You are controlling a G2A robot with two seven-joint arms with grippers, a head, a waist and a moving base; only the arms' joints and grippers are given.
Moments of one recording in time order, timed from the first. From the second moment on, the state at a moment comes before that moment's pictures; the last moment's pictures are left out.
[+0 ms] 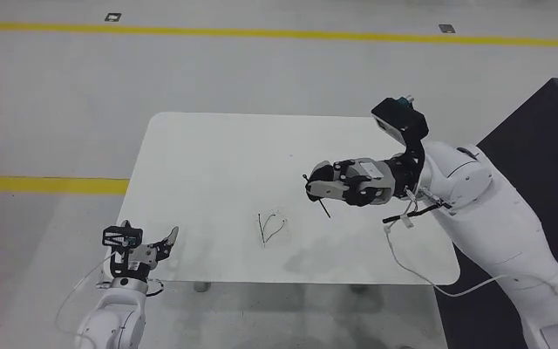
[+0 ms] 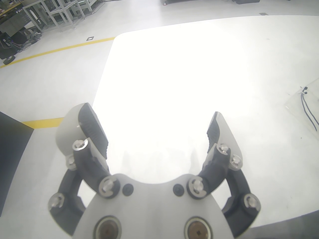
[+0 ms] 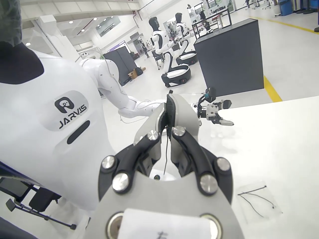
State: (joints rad) left arm 1.73 -1.15 -1.60 -1.80 1.33 0.00 0.00; right arm -0.69 -0.88 0.97 -1.70 0.52 -0.84 0.94
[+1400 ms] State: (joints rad) left arm 1.84 -1.15 -1.51 -1.95 1.44 -0.10 0.00; right arm -0.77 -0.86 1.09 -1.68 0.43 -0.73 0.83
